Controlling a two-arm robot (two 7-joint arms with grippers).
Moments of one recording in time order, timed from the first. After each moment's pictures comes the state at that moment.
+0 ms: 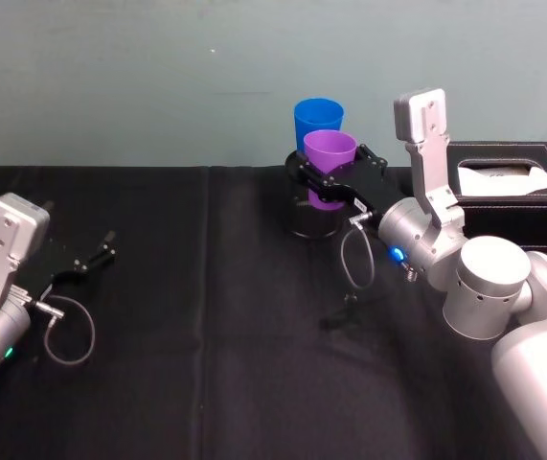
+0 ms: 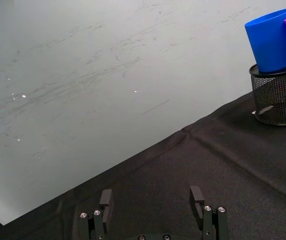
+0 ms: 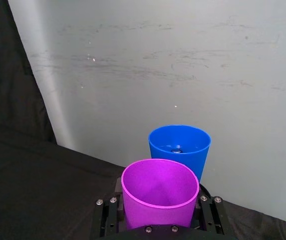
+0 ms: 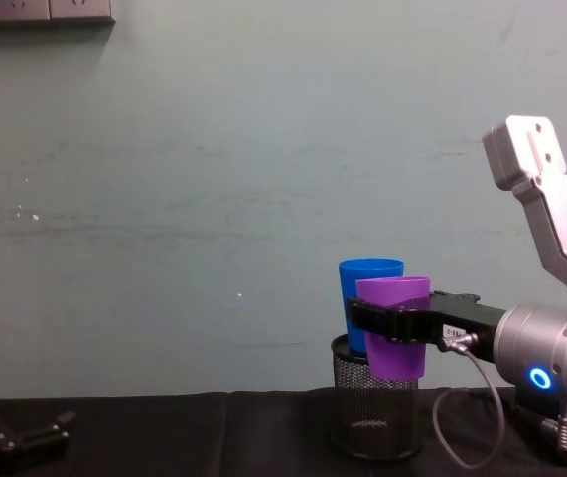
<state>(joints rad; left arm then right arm) -0.20 0.60 0.45 -1.41 -0.25 -0.12 0.03 0.47 0.13 -0.31 -1.16 0.22 0.03 0.27</state>
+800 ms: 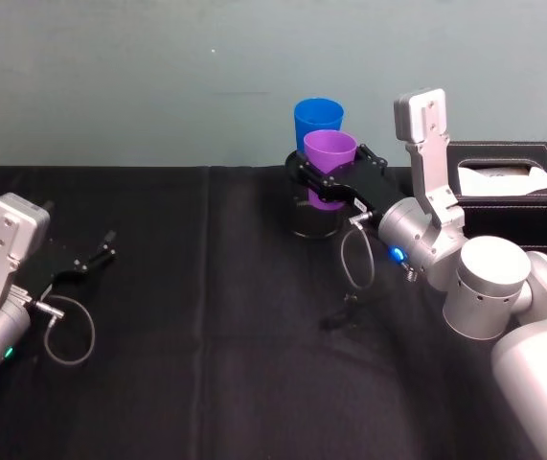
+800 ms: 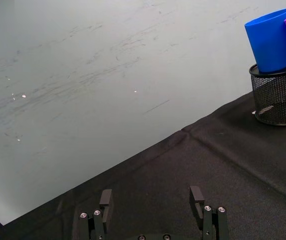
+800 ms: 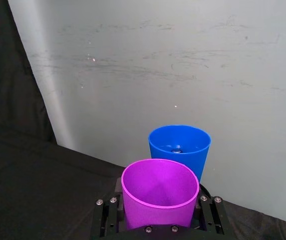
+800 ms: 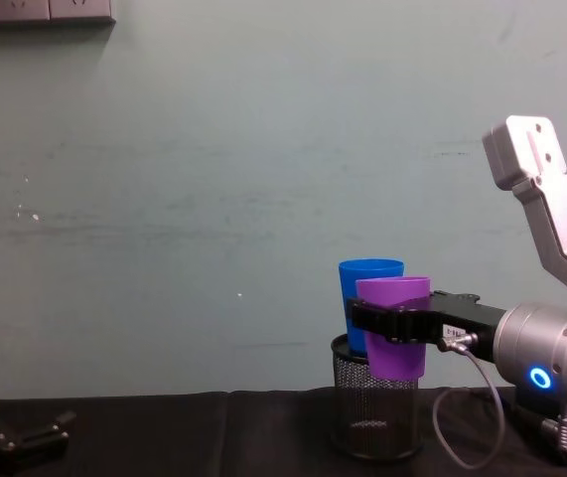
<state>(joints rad) -0.20 0.60 0.45 -1.41 -0.25 -0.12 0.03 0.47 0.13 -0.31 -1.16 0.22 0.03 0.27</state>
